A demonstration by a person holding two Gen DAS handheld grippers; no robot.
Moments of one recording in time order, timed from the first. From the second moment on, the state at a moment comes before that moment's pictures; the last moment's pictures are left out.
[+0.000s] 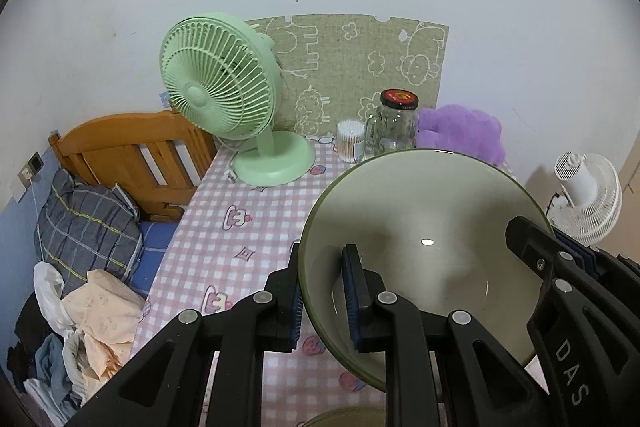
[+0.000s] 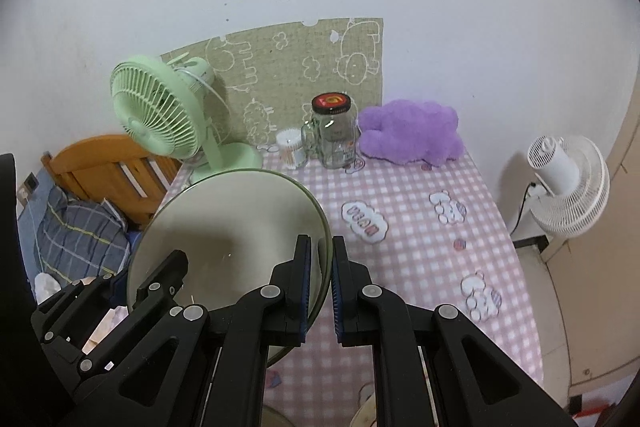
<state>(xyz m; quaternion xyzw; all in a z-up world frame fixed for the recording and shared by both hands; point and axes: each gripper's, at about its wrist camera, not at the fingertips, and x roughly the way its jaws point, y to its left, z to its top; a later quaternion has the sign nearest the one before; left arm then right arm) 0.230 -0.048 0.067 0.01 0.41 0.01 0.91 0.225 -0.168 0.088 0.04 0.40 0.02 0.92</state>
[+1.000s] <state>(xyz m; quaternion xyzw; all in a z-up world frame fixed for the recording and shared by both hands) 0.115 -0.007 0.003 0.01 0.45 -0.05 0.89 0.092 -0.120 0.033 0.02 0.44 -0.02 0.90</state>
